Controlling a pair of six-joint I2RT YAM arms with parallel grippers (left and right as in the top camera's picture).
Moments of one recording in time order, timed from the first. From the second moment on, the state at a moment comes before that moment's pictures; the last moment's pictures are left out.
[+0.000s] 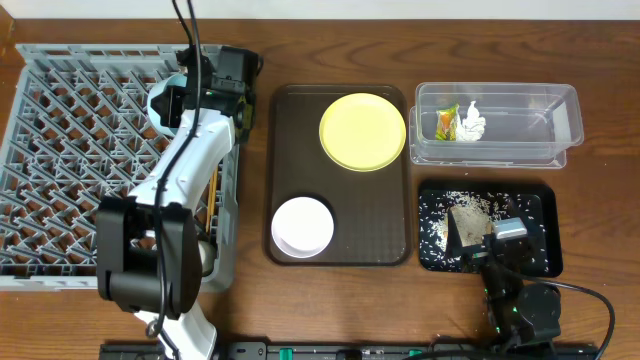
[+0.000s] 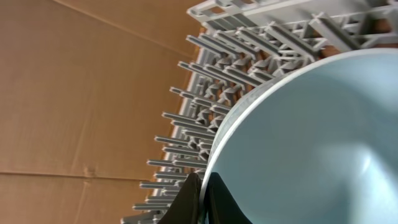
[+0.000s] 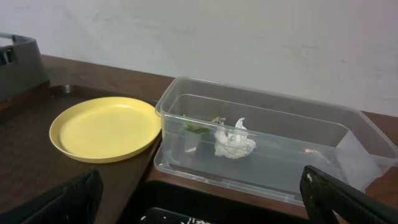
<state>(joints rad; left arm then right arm) -0.18 1.87 1.40 -0.63 -1.15 -0.03 0.18 0.01 0.01 -0.07 0.01 -0.09</state>
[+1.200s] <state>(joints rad) -0.23 1.87 1.36 -0.51 -1.34 0.04 0.18 0.01 0.01 -0.07 0.01 -0.09</state>
